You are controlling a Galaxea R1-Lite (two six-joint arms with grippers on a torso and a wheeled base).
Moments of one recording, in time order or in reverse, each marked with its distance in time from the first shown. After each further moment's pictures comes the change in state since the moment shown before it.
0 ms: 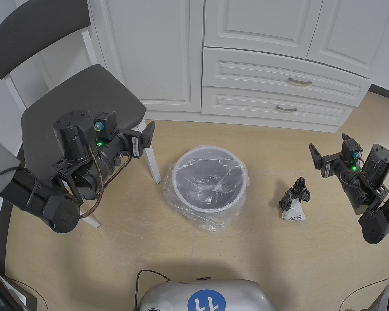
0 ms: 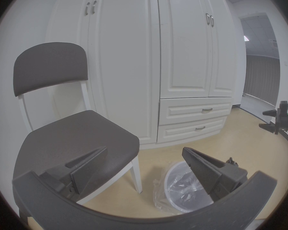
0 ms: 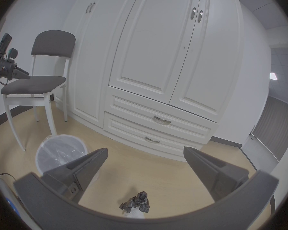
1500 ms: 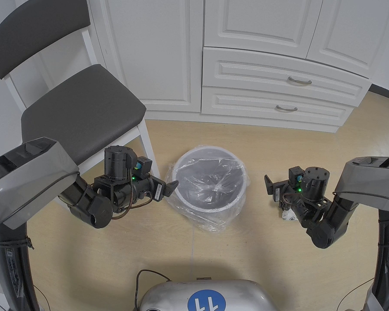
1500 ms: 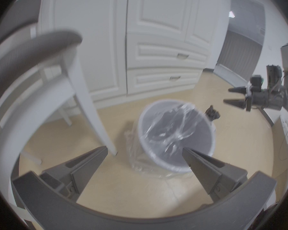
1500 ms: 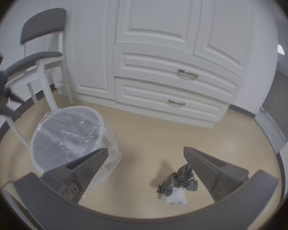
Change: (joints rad) left arm 0.061 0.348 -0.189 0.276 -0.322 0.054; right arm 0.133 0.463 -0.287 0.078 -0.097 0.175
